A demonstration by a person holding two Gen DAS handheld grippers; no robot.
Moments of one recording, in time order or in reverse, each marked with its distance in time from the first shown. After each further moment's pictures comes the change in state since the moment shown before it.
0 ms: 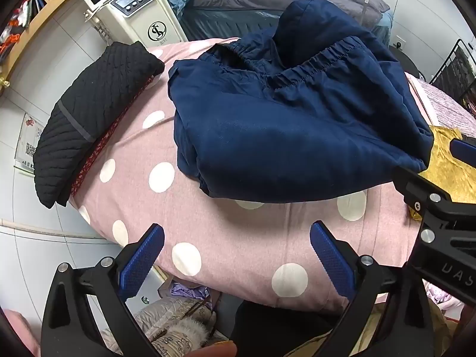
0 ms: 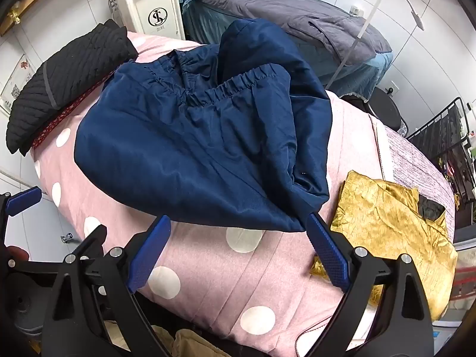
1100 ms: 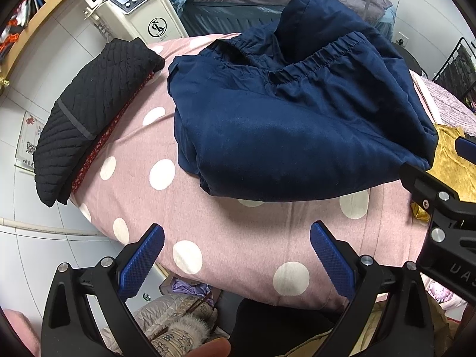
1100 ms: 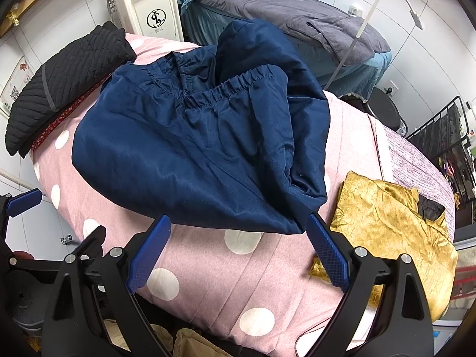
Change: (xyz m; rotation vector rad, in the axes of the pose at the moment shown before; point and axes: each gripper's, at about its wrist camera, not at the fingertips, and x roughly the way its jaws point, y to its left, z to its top) left arm 0.007 0.003 0.001 0.003 0.026 0.010; right arm -0.001 -0.003 0.003 0.007 -0.006 -0.003
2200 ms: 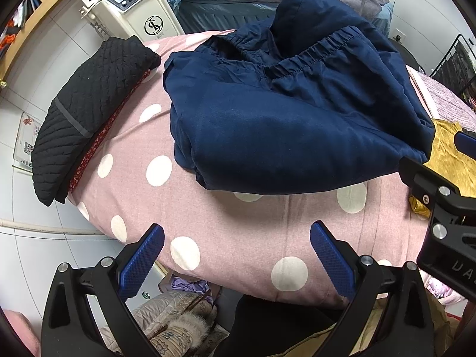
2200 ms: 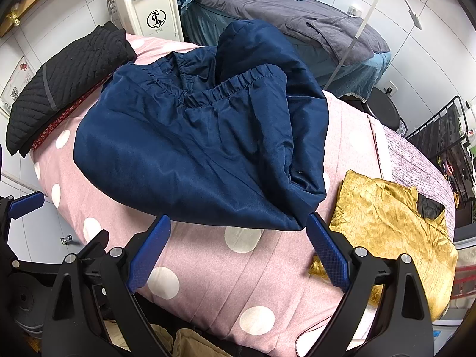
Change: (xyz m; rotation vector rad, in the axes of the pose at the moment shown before) left arm -0.002 -0.003 -0.003 0.010 0.018 -0.007; right arm -0.002 0.000 -0.003 0.001 -0.004 0.000
